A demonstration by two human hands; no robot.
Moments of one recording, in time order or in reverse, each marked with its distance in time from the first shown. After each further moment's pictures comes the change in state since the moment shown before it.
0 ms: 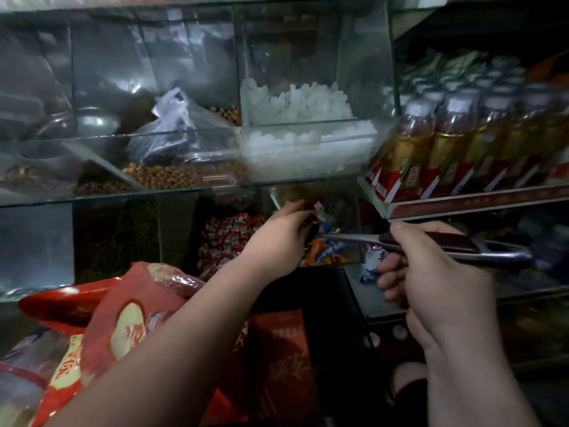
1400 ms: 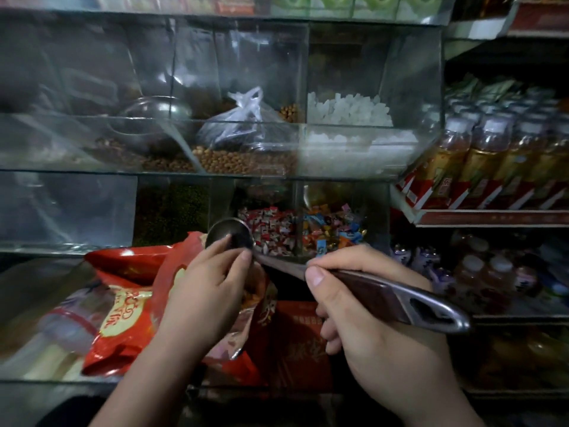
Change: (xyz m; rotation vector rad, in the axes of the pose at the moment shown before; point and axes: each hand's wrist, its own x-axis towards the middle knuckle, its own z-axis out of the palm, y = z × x) left_hand -0.183 -0.029 -0.075 -0.162 0.308 -0.465; right_hand -0.130 -0.041 0.037 -0.185 -0.531 -0.442
